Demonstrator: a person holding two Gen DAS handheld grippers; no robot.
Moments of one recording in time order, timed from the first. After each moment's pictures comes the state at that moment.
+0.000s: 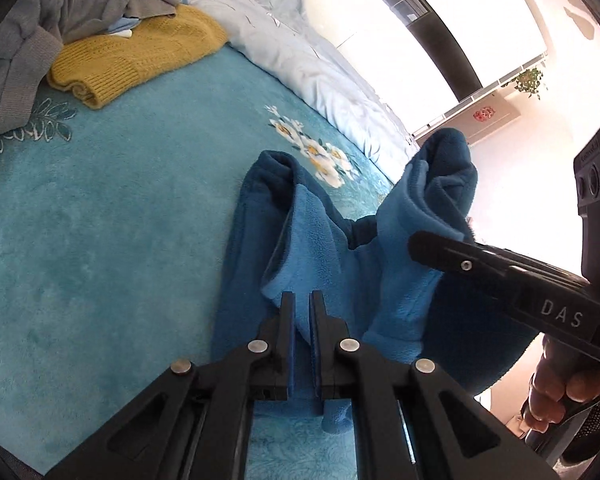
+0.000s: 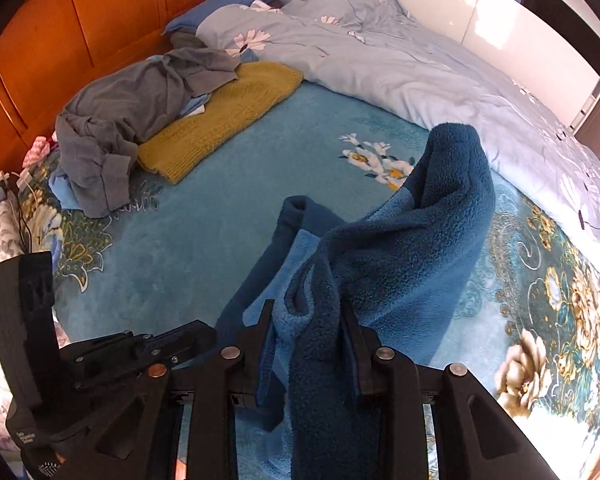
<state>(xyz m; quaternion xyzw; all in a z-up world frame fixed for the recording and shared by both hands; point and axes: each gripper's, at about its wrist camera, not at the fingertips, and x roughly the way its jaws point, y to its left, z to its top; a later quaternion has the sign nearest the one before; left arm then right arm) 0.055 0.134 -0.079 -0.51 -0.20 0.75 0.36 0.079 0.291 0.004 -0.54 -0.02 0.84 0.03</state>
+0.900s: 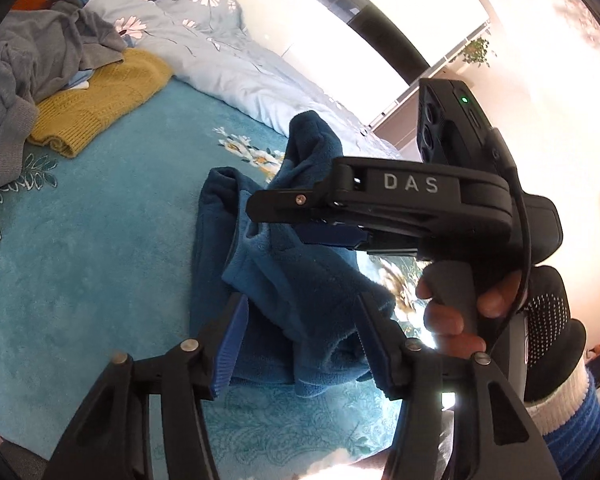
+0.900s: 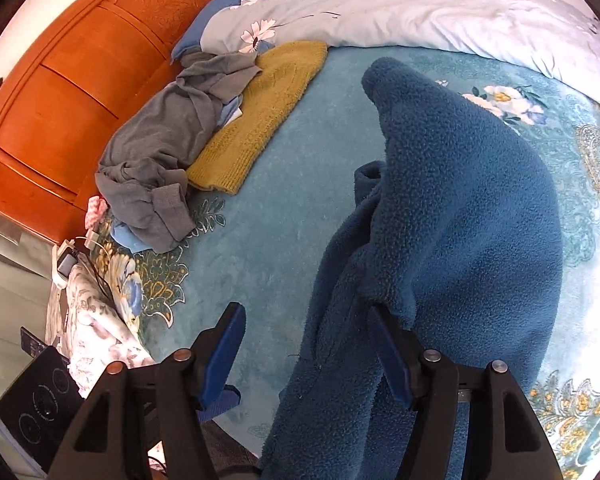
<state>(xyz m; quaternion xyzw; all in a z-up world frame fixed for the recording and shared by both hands) 0.096 0.127 -0.032 -0.45 -0.14 0.76 0.44 0.062 0.309 -0.025 -0.55 0.20 0.81 -0.06</state>
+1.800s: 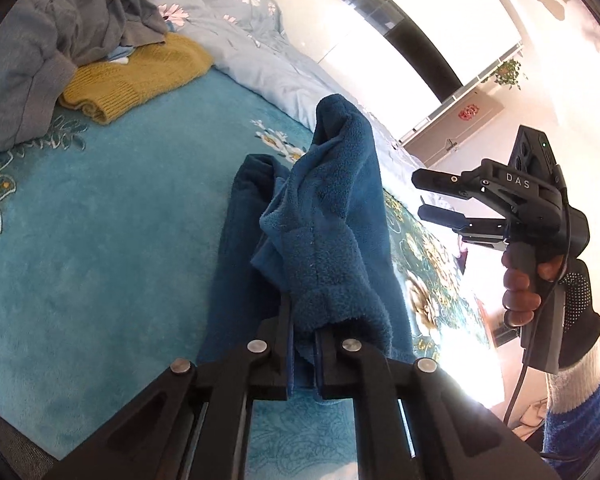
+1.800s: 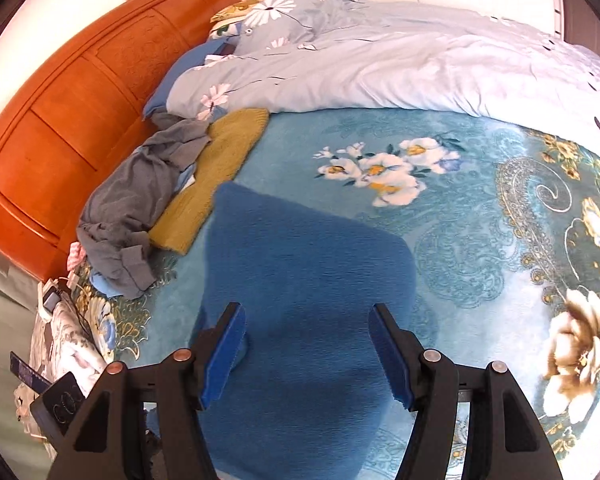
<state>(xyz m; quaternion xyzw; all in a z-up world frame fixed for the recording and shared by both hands) 0.087 0.115 -0.080 -0.47 -0.19 0.78 0.37 0.083 0.406 0.013 -0.50 0.19 0.85 0.01</state>
